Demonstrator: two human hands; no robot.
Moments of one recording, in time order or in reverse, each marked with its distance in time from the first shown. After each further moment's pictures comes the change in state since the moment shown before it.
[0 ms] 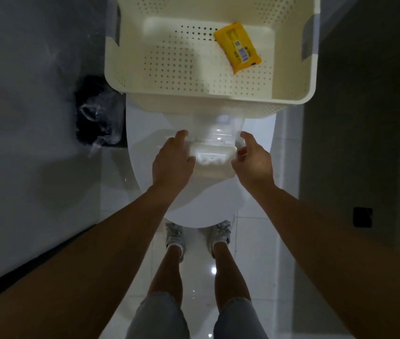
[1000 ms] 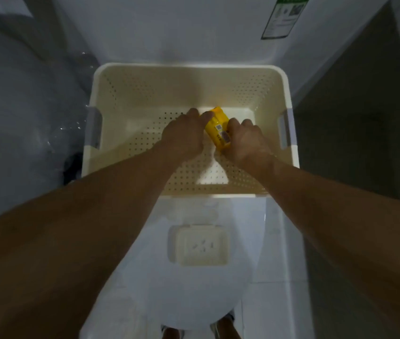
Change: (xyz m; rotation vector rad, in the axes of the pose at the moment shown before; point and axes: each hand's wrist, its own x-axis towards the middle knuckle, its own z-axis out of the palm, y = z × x) left_hand 0.209 0.115 -0.061 0.503 -0.105 0.414; right_hand 0.178 -0.092 -0.078 -0.462 0.018 -0.189
